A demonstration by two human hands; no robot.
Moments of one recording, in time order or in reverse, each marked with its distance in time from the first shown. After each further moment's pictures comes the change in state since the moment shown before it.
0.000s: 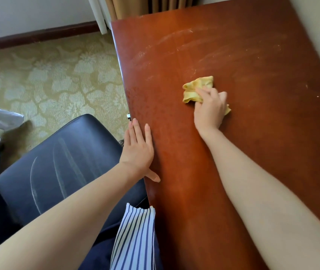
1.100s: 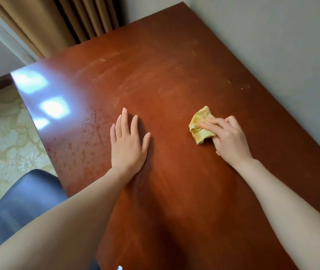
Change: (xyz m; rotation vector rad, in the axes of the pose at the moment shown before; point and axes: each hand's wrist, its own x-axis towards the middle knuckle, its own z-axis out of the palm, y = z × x) left_hand 0.108 0.104 -0.043 -0.394 0.605 0.147; right_hand -0.023 0.188 -0.110 -0.108 -0.041 -0.229
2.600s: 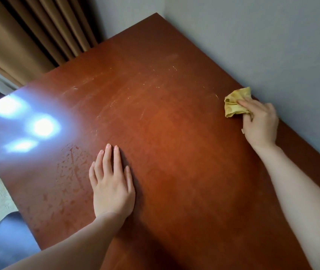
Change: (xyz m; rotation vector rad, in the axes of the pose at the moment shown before) left_hand 0.012 0.002 0.009 0.074 0.025 -0.048; right_hand 0.057 0.110 -0.009 -0.122 0.276 0.437
